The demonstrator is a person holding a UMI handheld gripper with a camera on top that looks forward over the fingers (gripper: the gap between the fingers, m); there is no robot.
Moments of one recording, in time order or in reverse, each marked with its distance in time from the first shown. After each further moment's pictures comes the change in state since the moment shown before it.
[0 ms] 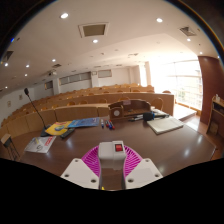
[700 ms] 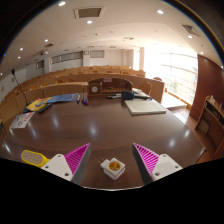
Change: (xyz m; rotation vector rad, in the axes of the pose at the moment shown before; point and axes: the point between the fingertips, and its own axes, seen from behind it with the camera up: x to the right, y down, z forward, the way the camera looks) arm 0.137 0.075 -0.004 -0.217 0.126 -0.082
